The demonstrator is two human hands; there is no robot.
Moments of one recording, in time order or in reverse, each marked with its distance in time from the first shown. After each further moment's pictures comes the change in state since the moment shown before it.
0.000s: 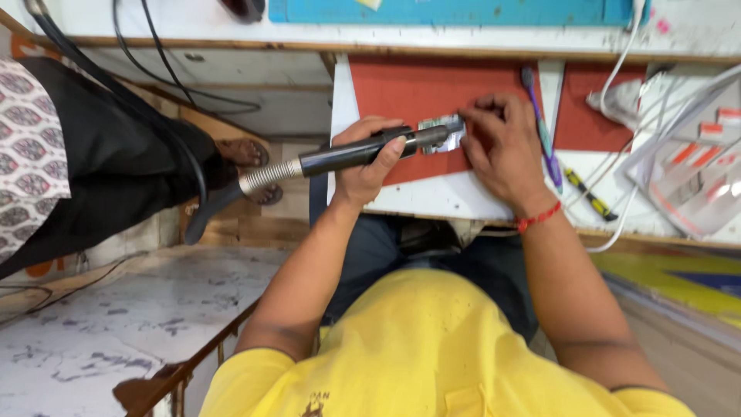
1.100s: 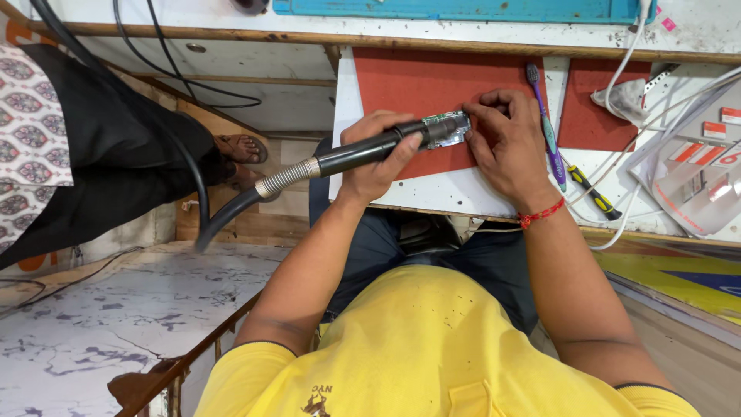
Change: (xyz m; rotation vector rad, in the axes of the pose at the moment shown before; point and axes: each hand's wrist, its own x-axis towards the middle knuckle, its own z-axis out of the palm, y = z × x) left_hand 0.002 0.009 0.005 0.131 0.012 0.044; right_hand -0.003 0.001 -0.001 -0.026 -0.020 0.011
